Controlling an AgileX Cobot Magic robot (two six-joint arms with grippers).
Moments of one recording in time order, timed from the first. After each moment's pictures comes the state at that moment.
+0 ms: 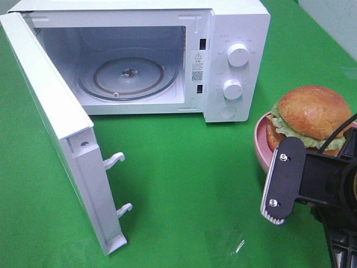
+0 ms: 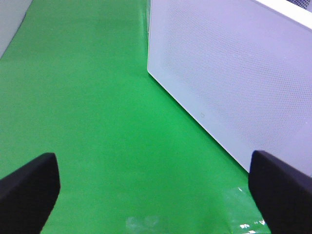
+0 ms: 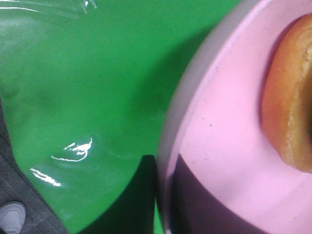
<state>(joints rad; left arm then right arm) 0.05 -0.01 -0.52 -0.15 1.08 0.08 0.93 1.22 -0.50 -0.65 0.75 0.11</state>
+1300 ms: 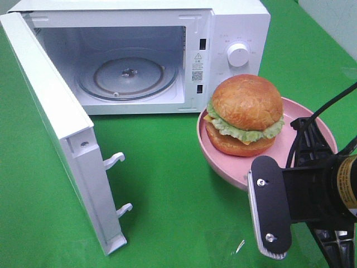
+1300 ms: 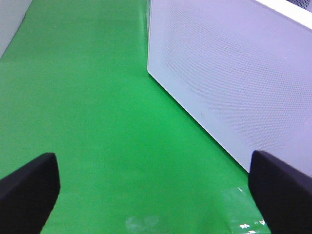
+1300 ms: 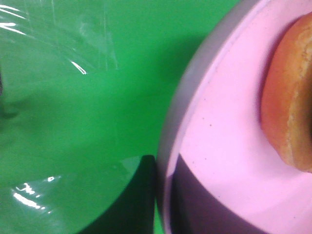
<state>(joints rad) 0.05 -0.01 -0.52 -0.15 1.08 0.08 0.93 1.22 -0.49 -0.70 0.54 -0.25</state>
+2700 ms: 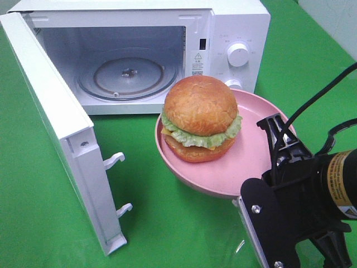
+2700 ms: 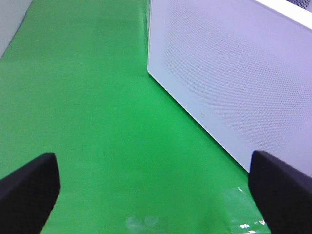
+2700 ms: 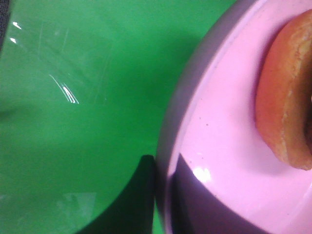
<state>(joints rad) 0.05 -0.01 -0.52 -0.15 1.08 0.08 0.93 1.22 -0.49 -0.71 0.39 -0.56</state>
